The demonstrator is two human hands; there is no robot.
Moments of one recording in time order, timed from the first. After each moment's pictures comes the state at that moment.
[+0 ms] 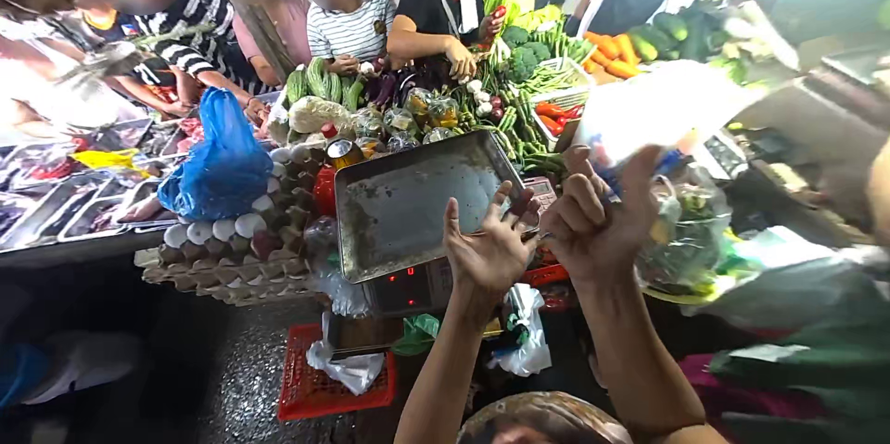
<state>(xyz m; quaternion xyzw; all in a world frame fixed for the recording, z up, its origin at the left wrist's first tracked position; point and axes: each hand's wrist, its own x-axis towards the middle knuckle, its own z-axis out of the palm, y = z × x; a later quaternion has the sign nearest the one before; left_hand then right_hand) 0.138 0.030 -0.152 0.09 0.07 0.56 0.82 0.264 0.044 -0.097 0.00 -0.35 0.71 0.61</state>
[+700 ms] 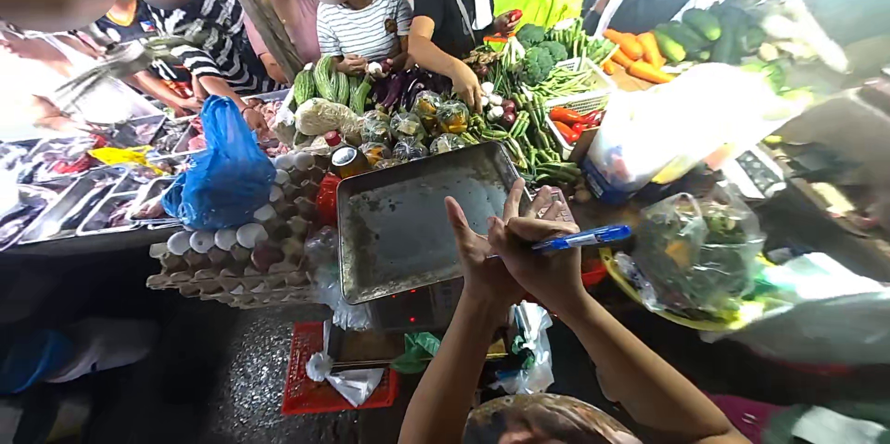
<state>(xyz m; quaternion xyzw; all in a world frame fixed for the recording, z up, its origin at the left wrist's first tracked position) 0.141 0.052 -0.139 0.13 0.06 0.58 0.80 0.223 0.056 -0.123 -0.34 -0.66 0.30 0.59</state>
